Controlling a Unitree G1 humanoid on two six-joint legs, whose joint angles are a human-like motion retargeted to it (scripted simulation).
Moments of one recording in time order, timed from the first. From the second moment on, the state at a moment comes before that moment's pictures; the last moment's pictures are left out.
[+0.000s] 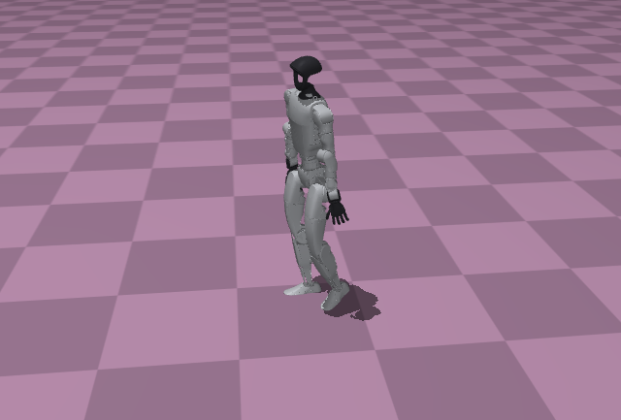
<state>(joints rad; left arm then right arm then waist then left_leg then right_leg) 0.00 0.24 0.09 1.53 0.63 0.11 -0.06 -0.02 -0.05 -0.22 1.54 -0.25 0.10 0.15 0.01 -0.15 -0.06 -0.21 0.07 0.34 0.55 -0.19 0.04 -0.16 -0.05 -0.30 0.11 -0.08 -0.07</state>
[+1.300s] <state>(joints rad) 0.04 0.17 0.11 1.49 0.62 0.13 -0.14 0.00 -0.07 -0.17 1.53 -0.32 0.08 0.05 0.08 -0.04 -0.04 -0.05 -0.04 0.38 0.13 -0.16 0.08 -0.11 -0.01 -0.29 0.06 -0.09 -0.03</state>
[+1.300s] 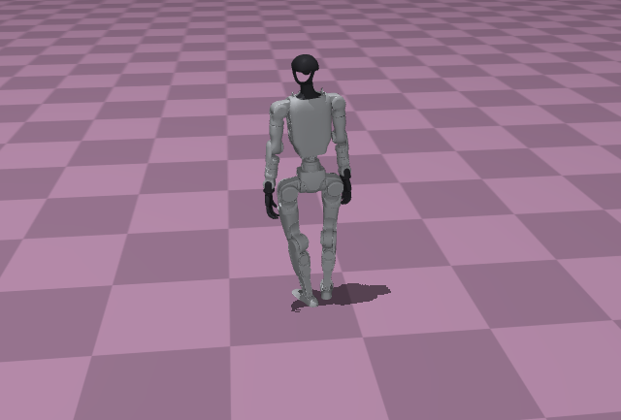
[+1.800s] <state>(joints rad) -0.01 0.15 0.06 1.47 0.66 0.13 -0.19 0.13 -0.05 -0.25 1.68 -0.29 0.11 0.11 0.12 -0.03 -0.05 0.07 -0.05 0.45 0.01 -0.20 0.02 -0.14 0.05 -0.34 0.26 -0.26 -0.04</state>
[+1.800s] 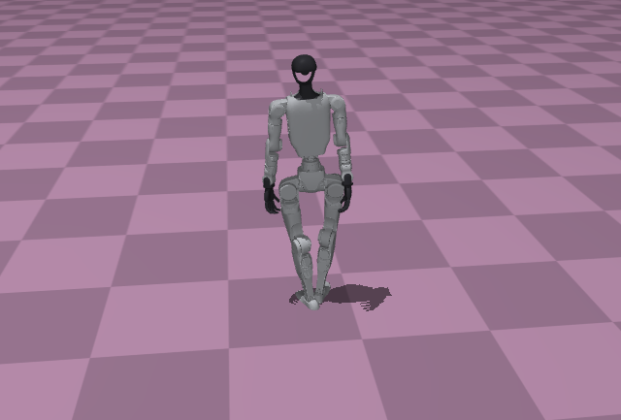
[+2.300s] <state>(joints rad) 0.18 0.31 0.14 1.60 0.83 0.19 -0.25 -0.26 -0.15 -0.12 1.51 -0.27 0.09 0.09 0.24 -0.09 -0.04 -0.56 0.06 0.40 0.33 -0.13 -0.01 0.13 0.01 -0.39 0.03 -0.32 0.00</state>
